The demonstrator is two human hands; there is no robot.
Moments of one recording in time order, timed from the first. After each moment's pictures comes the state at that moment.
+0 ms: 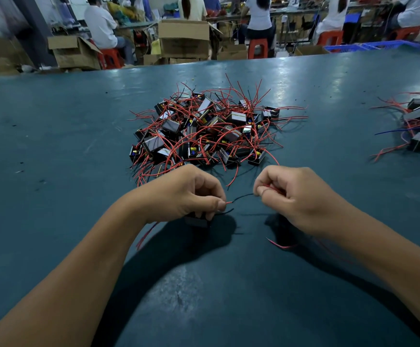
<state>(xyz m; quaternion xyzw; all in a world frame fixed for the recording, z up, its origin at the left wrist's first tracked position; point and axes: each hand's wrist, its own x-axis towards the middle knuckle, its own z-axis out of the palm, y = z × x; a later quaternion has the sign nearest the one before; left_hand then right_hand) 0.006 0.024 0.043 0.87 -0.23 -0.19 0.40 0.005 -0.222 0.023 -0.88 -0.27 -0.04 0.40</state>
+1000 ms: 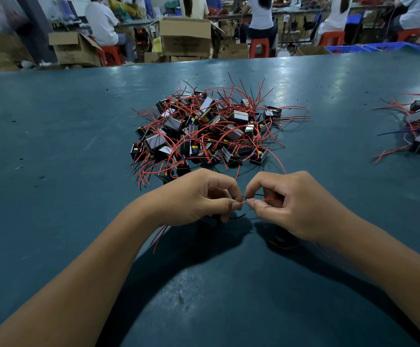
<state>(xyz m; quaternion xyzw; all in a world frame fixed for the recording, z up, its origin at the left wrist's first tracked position) 0.003 0.009 0.037 0.85 -0.26 -0.18 0.42 -0.001 -0.217 0.024 -0.86 -0.35 -0.08 0.35</state>
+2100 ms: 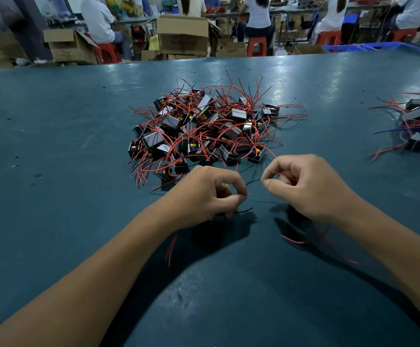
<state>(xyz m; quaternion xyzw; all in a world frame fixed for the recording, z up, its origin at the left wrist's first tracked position) 0.004 -0.004 0.019 0.87 -0.26 -0.04 0.41 0.011 -0.229 0.029 -0.88 -0.22 -0.06 0.43</state>
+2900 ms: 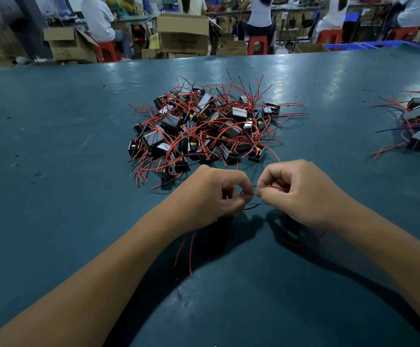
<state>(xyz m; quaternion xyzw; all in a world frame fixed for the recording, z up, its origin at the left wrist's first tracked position) 0.001 -0.012 0.017 0.88 -0.29 0.02 0.38 0.009 -0.222 0.025 -0.88 -0.25 -0.03 0.40</state>
